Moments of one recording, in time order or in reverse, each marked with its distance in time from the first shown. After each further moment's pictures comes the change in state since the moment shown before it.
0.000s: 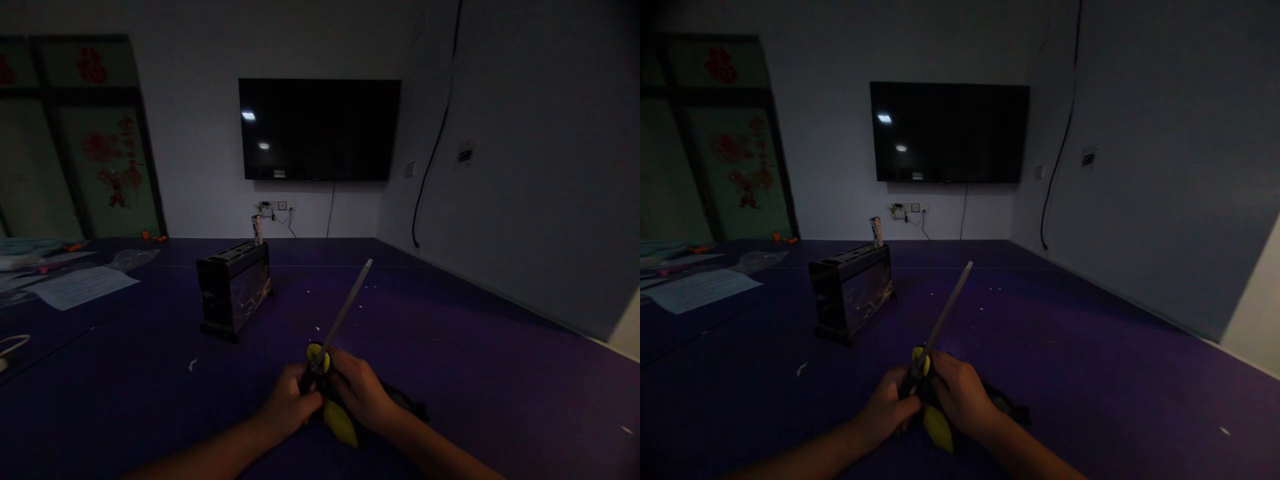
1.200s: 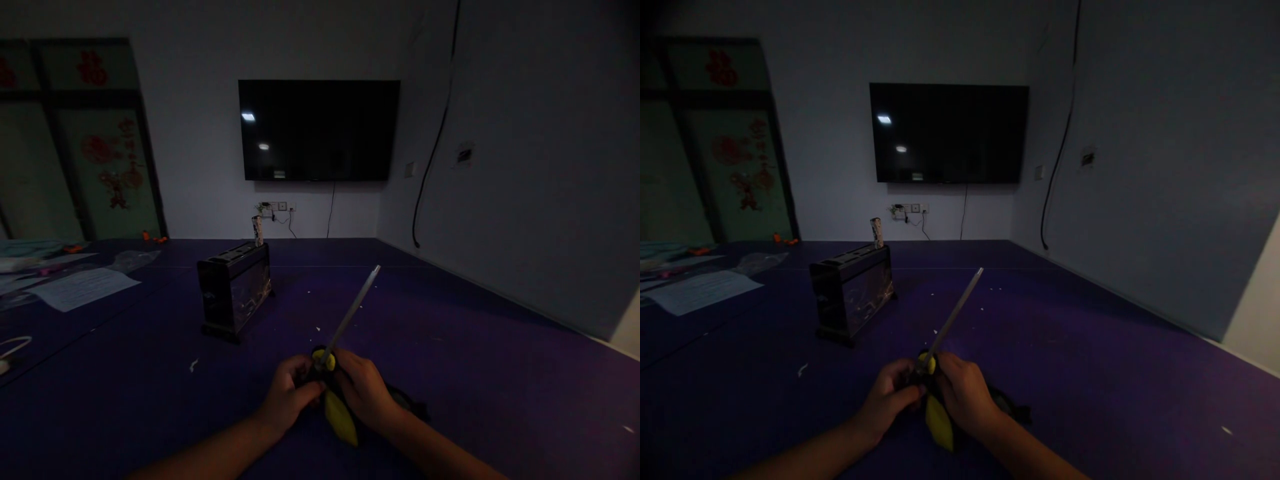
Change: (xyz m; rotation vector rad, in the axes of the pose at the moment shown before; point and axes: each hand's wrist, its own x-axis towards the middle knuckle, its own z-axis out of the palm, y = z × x) left_hand 0.007 -0.005 -0.005 -0.183 0.086 0.055; right_hand -0.004 0.013 0.004 -0.139 0.074 0.027
